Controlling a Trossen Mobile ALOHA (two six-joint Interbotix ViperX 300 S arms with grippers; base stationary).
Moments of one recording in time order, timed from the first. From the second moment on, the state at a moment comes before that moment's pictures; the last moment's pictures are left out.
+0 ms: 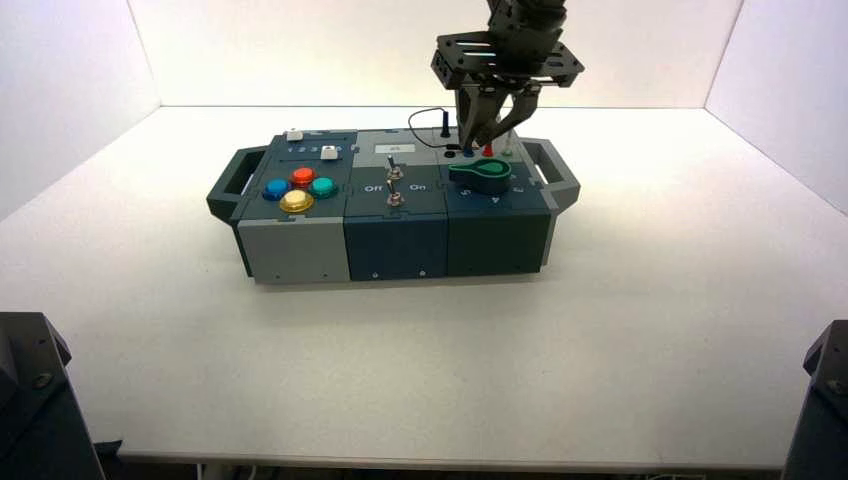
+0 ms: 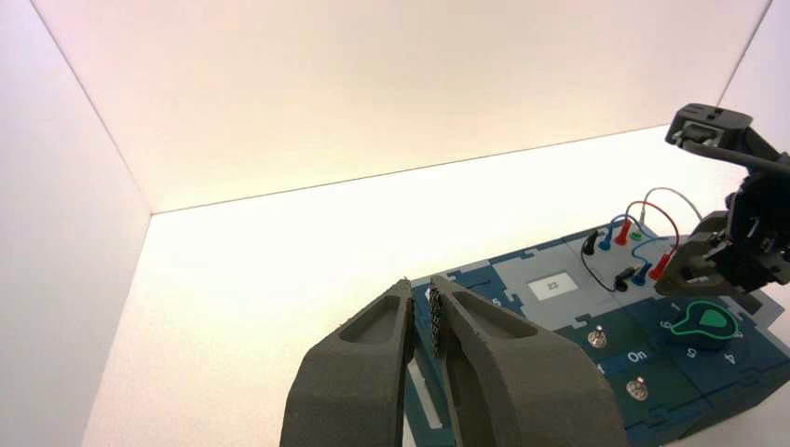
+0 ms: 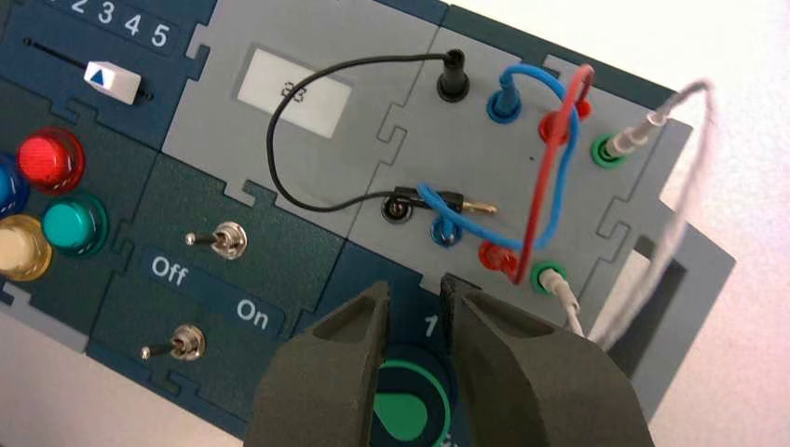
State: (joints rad) left arm -0.16 -1.26 1.23 -0.17 0.37 0.23; right arm 0.56 0.15 0.56 0.13 0.46 0.02
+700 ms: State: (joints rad) left arm -0.16 -1.26 1.23 -0.17 0.37 0.23; right arm 0.53 0.19 0.52 0.12 0.46 0.02
